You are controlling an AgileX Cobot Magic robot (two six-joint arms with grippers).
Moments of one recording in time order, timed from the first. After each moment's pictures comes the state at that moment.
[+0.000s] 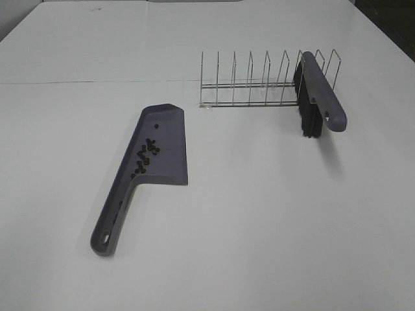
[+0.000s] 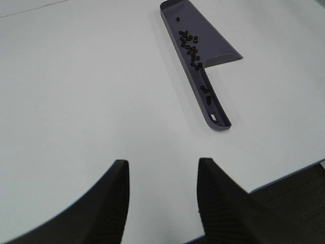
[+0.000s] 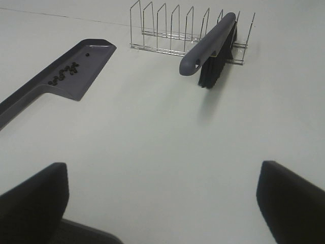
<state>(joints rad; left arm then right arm) -0.31 0.15 -0.50 -0.08 1.07 0.08 0.13 -0.01 -0.51 0.09 1.06 -0.12</state>
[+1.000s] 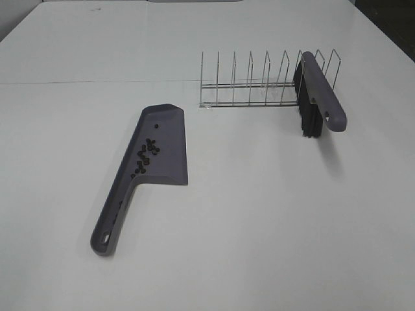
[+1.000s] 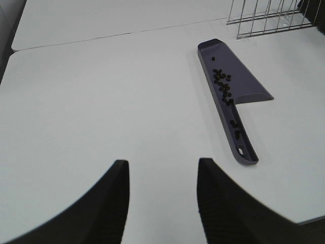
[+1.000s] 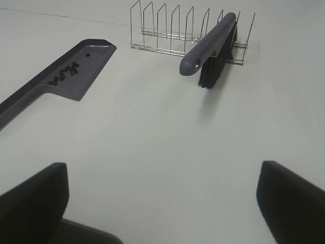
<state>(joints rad) -0.16 0.00 -0.50 -0.08 1.07 0.08 0.13 -0.01 -0.51 0.09 1.06 -0.12</state>
